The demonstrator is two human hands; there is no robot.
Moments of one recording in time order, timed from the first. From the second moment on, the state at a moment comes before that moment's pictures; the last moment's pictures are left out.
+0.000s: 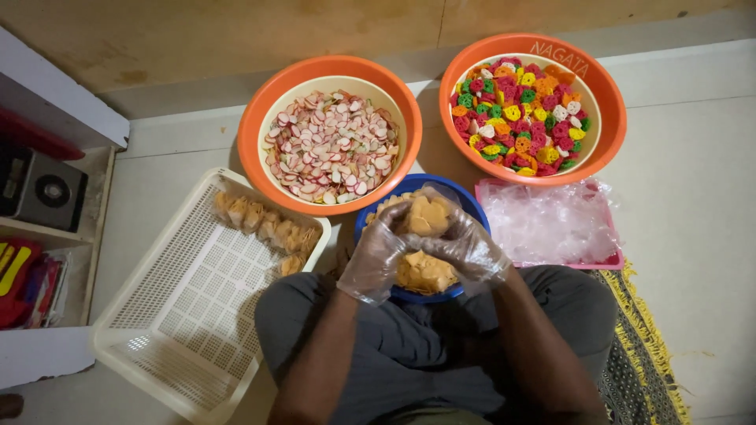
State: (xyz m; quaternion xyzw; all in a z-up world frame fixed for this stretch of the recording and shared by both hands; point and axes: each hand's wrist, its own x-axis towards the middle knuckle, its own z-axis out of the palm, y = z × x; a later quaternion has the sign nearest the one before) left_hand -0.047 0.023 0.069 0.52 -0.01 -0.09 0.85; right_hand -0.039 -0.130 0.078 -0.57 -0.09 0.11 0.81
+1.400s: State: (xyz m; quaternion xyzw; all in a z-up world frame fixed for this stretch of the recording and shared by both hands) left_hand -0.052 0.028 0.051 0.50 -0.10 -0.04 0.86; right_hand -0.046 -0.105 0.066 -0.51 -0.12 0.07 0.85
